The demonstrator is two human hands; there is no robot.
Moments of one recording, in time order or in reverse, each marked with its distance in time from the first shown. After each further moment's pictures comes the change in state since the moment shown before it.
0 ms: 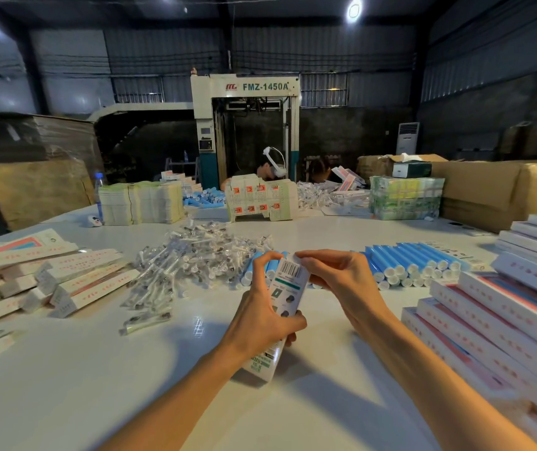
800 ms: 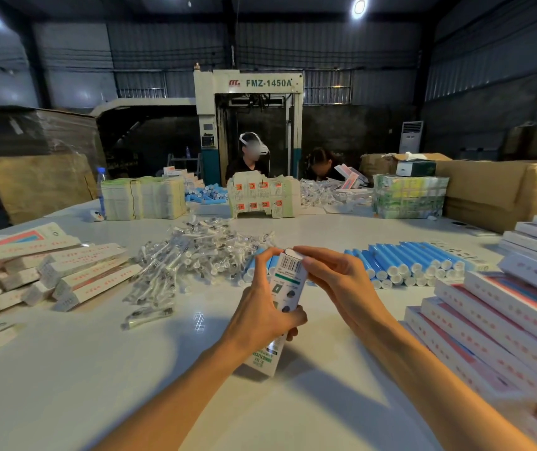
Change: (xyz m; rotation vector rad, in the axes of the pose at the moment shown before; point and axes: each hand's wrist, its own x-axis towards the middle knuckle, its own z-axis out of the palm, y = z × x) left_hand 0.003 -0.007 -0.002 -0.023 0.013 0.003; right_hand -0.003 0.005 0.006 0.093 -0.086 0.001
